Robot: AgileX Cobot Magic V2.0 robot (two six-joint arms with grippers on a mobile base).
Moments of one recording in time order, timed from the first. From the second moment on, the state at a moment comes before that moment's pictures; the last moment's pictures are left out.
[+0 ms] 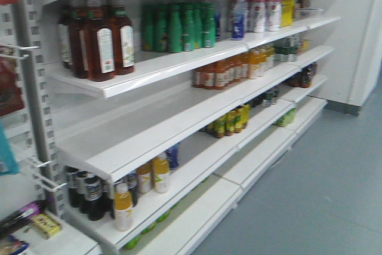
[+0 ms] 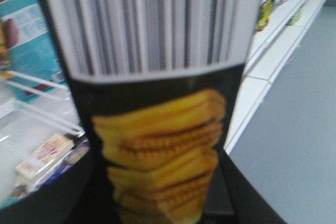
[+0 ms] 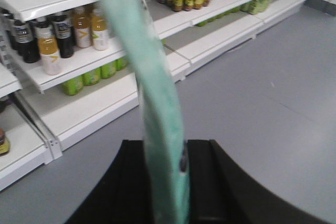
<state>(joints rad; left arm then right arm) -0.09 0.38 -0.46 0.22 0.41 -0.15 0.02 0.38 -0.56 0.06 0.66 -0.13</state>
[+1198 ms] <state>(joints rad) -0.09 0.38 -0.46 0.22 0.42 -0.15 0.02 0.38 -0.56 0.06 0.69 -0.13</state>
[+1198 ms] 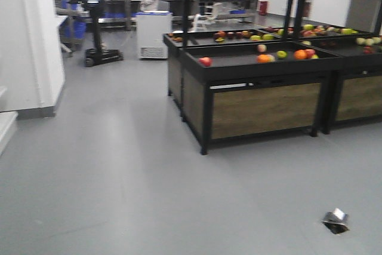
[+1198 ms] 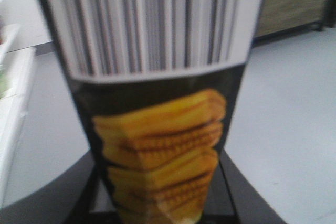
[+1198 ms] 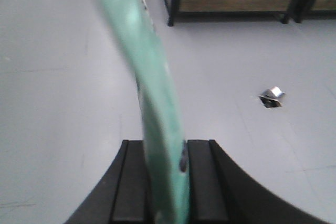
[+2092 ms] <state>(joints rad) -0.09 0.38 -0.46 0.22 0.42 -0.15 0.02 0.38 -0.56 0.06 0.69 -0.13</state>
